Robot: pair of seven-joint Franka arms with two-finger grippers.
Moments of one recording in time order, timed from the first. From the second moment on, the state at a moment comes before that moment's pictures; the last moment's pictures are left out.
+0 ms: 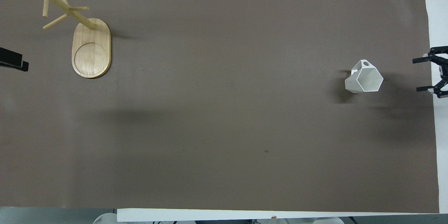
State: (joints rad) left arm -0.04 0.01 0.05 -1.63 -0.03 1.59 0.11; right arm -0.64 0.67 -0.01 -1.41 0.76 1.33 -2.16
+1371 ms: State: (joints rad) left arm -0.04 0.01 0.05 -1.63 -0.03 1.59 0.11; right arm -0.62 0.77 0.08 -1.55 0.86 1.39 -2.43
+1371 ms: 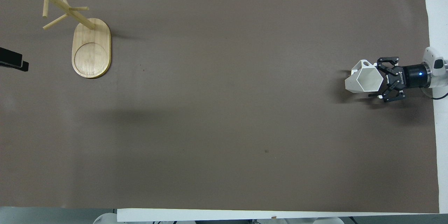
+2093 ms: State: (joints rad) left arm -0.04 0.01 0.05 -1.63 -0.03 1.59 0.11; right arm -0.59 0.75 0.08 -1.63 0.88 1.41 -2.50
